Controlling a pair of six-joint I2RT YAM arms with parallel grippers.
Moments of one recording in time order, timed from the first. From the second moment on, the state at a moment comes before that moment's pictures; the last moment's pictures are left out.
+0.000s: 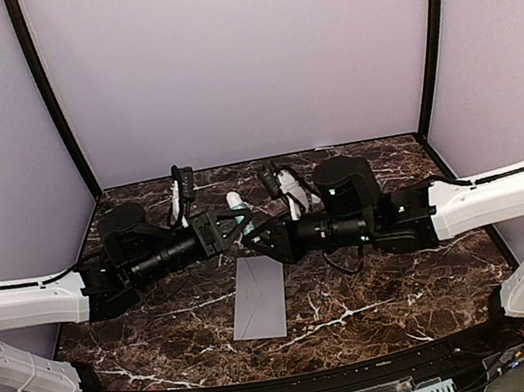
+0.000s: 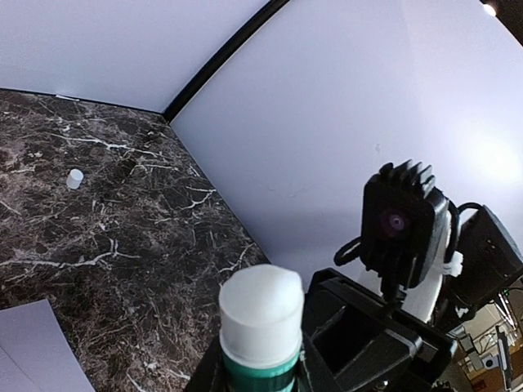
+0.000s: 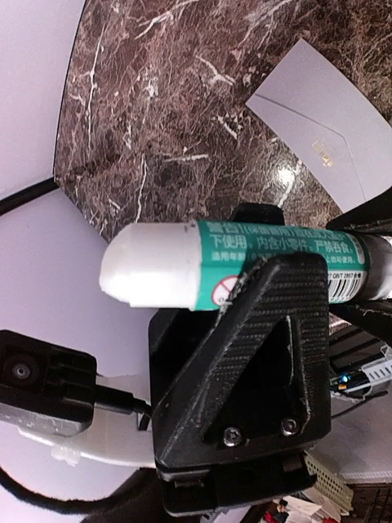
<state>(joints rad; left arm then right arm) -0.96 1.24 0.71 0.48 0.14 -0.80 1.14 1.46 1.02 0.16 -0.07 0.52</state>
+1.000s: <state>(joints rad) -1.00 1.18 0.70 0.47 0.34 -0.75 1.02 1.36 0.83 0.38 -0.19 0.58</state>
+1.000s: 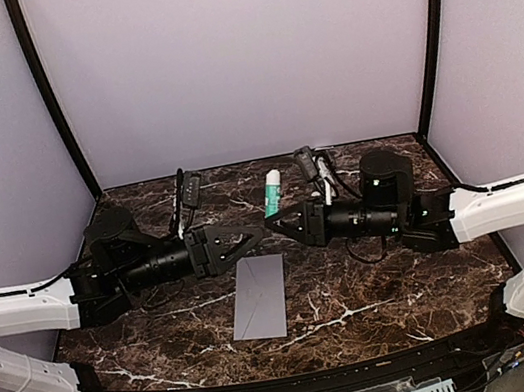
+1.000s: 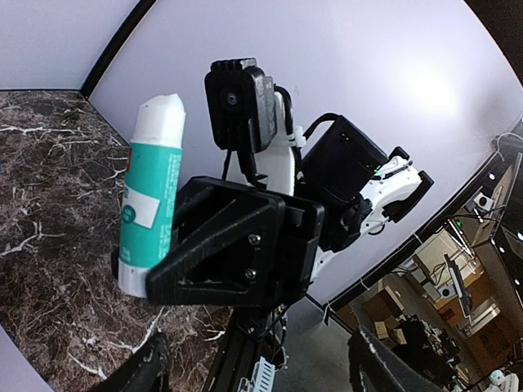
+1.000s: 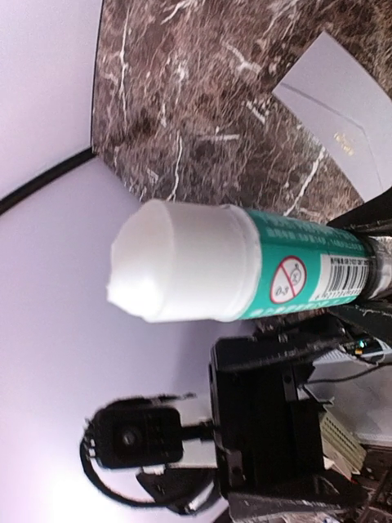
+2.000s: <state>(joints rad) -0.99 1.20 0.74 0.63 0.66 -0.72 1.01 1.45 0.82 0.73 -0.93 0.71</state>
